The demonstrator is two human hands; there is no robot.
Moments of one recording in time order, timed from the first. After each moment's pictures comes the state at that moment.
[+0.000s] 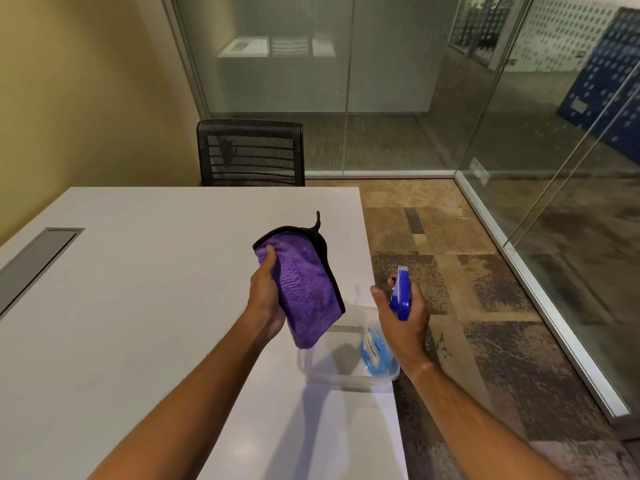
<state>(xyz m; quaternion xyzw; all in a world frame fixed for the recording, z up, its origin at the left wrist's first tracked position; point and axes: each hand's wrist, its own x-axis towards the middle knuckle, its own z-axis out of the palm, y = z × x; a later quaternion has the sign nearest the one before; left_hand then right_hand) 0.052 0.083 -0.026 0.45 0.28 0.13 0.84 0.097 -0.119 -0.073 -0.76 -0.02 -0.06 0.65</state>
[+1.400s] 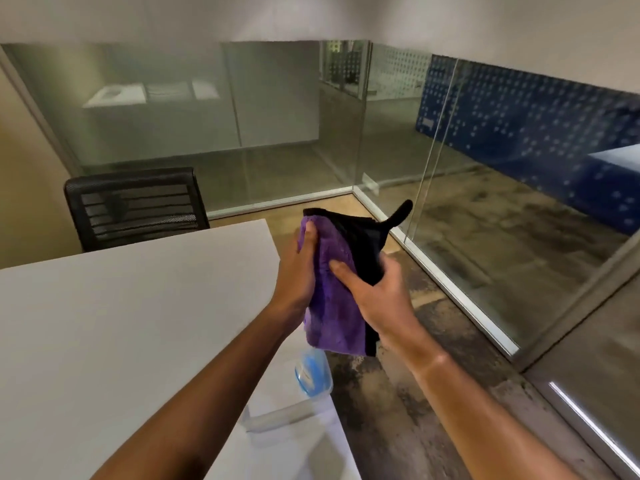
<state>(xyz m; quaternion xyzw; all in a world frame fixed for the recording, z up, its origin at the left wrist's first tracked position) 0.105 -0.068 0.068 0.67 0.00 0.05 0.74 0.079 -0.190 0.071 -0.69 -0.09 -0.08 0.72</state>
